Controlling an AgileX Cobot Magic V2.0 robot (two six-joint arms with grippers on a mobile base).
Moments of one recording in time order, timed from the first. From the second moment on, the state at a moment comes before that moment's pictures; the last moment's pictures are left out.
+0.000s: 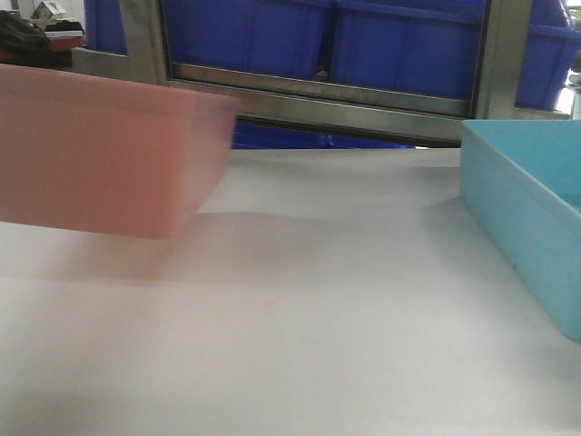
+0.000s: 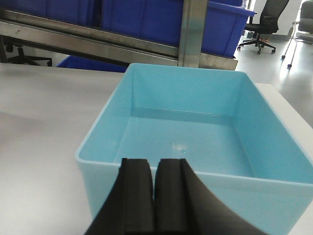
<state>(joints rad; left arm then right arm) -0.02 1.60 -1.43 -0.21 1.00 -0.02 0.05 -0.02 0.03 -0.10 0.09 0.09</state>
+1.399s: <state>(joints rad) -0.41 1.91 -1.44 -0.27 0.76 -0.34 0.05 -0.02 0.03 -0.10 0.08 0.09</state>
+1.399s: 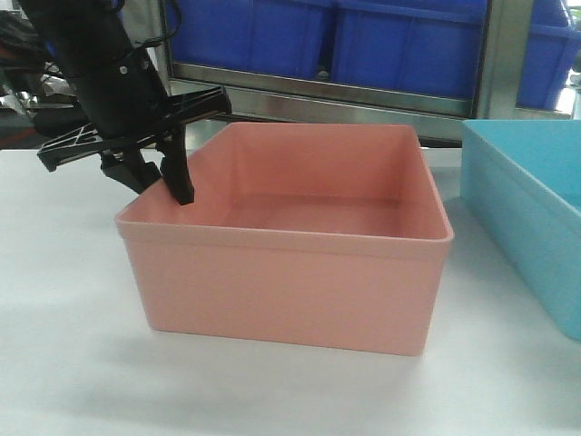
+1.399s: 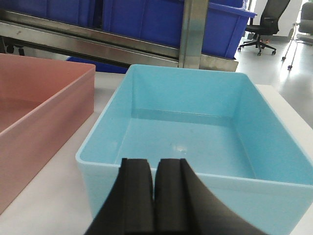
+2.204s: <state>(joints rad) -0.41 1.67 -1.42 -0.26 0.93 0.03 0.05 -0.02 0.03 -0.10 0.08 0.09</state>
